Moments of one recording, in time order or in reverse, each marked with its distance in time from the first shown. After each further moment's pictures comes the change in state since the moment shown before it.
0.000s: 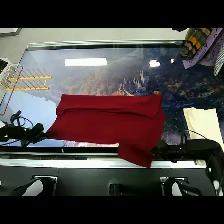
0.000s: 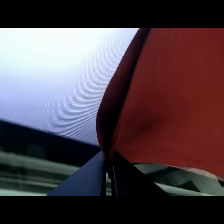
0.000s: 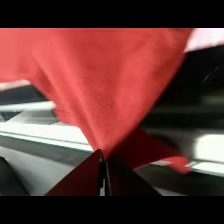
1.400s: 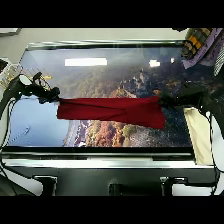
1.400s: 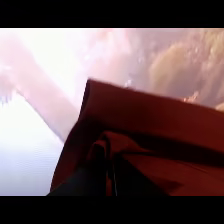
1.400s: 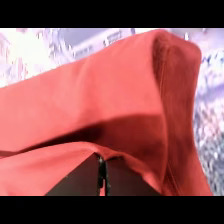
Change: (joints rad) left arm -0.277 -0.803 0.935 0.060 0.117 -0.054; right arm 0.132 -0.867 0.834 -0.069 0.461 -0.065
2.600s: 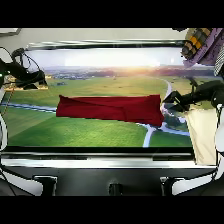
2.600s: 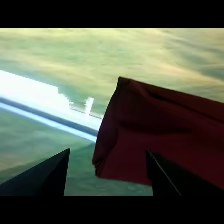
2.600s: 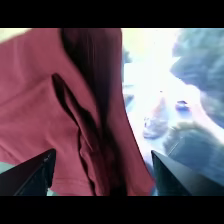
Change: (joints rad) left arm -0.048 0.083 0.380 0.309 -0.378 -0.085; right arm -0.174 -0.208 0.258 0.006 -0.399 -0.076
